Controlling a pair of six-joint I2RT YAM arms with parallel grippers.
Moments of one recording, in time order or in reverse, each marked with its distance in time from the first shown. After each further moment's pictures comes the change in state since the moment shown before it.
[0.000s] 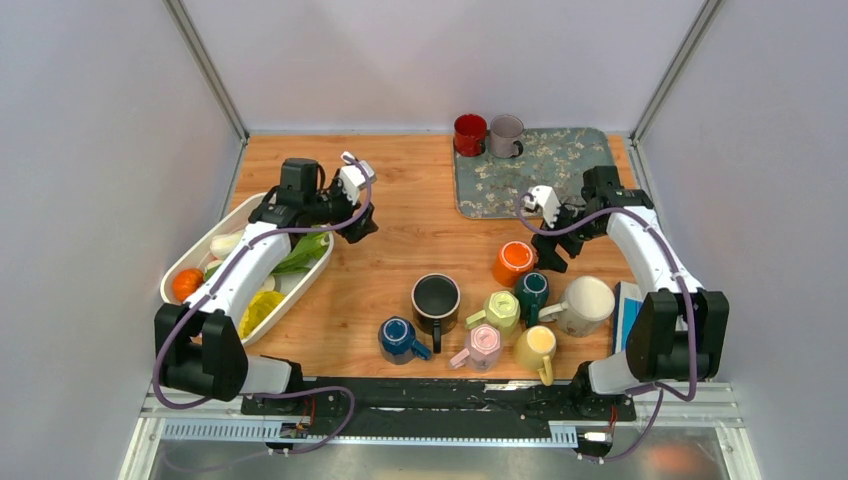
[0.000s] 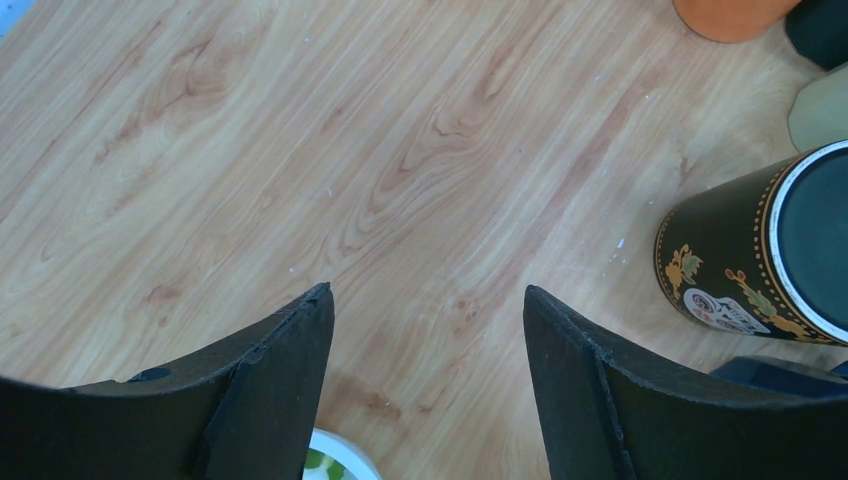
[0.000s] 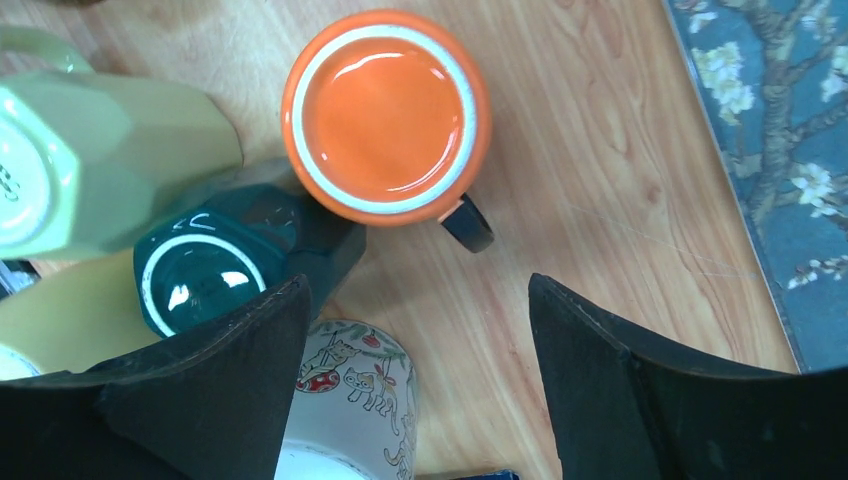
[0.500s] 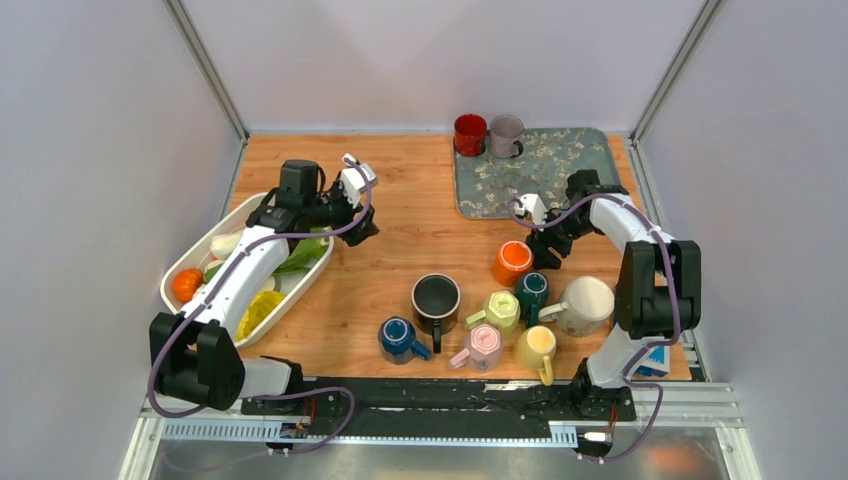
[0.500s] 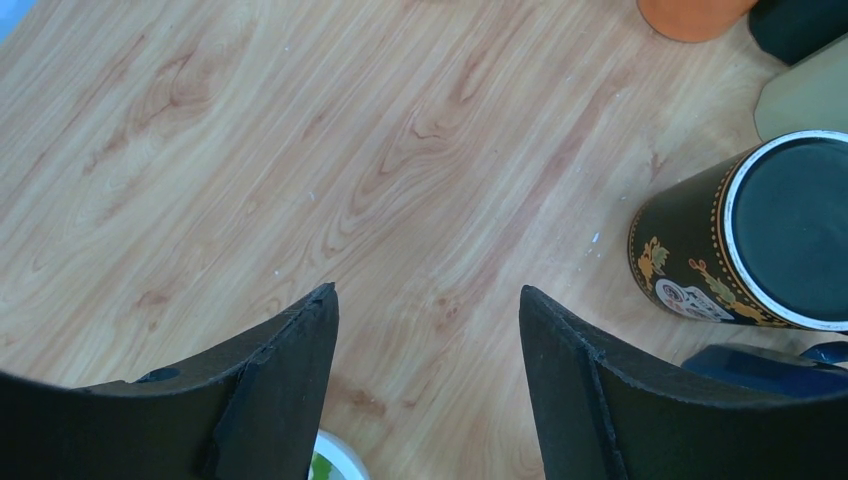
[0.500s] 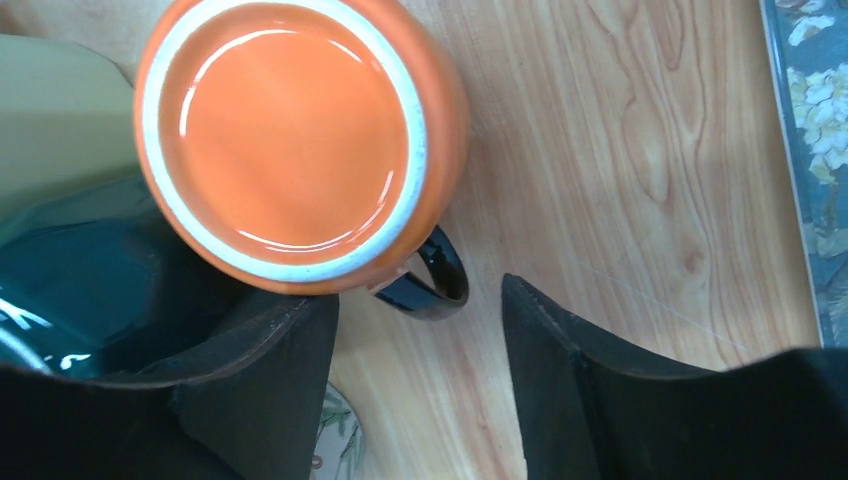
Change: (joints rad) left arm -0.024 -0.034 0.000 -0.038 0.007 0.003; right arm 0.001 0.241 0.005 0.066 0.003 -0.140
